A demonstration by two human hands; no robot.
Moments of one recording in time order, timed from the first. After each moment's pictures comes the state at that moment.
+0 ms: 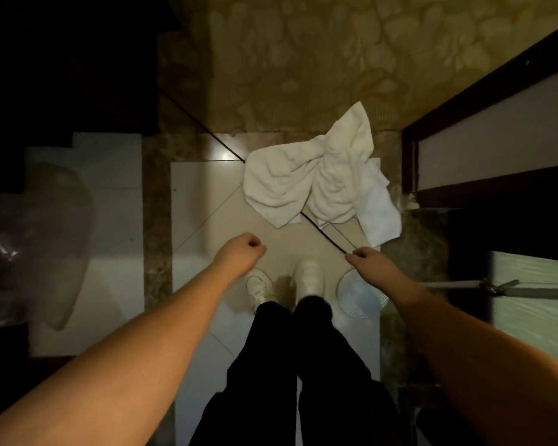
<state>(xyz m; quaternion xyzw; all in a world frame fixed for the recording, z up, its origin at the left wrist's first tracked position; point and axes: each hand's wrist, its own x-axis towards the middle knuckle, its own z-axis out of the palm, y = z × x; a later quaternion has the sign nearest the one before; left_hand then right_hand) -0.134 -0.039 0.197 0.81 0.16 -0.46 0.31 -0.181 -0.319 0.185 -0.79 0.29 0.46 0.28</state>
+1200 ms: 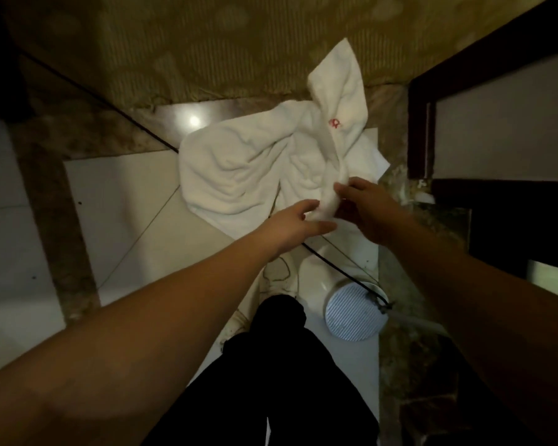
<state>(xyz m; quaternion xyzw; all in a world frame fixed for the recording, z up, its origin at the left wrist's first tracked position) -0.026 -0.220 0.004 0.66 0.09 -0.58 0.47 -0.034 -0.397 0.000 -0.56 0.43 0.31 0.64</state>
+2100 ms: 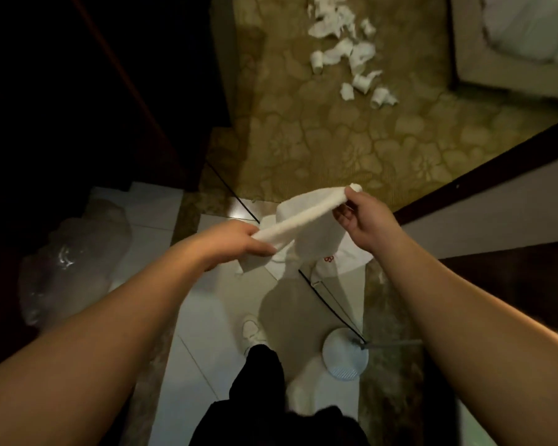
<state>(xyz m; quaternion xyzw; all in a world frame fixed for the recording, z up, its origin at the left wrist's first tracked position) -0.084 -0.004 0.464 0.83 0.06 -0.41 0.37 -0.034 -0.249 0.431 -0.48 0.37 0.18 0.77</state>
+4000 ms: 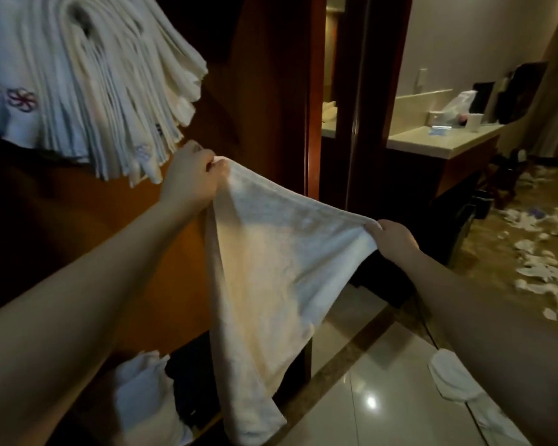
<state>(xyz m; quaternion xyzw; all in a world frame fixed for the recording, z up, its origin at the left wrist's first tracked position) -0.983 0.231 0.976 0.87 0.35 0.35 0.05 -0.696 0.016 0.847 -0.88 -0.31 0.06 0.35</state>
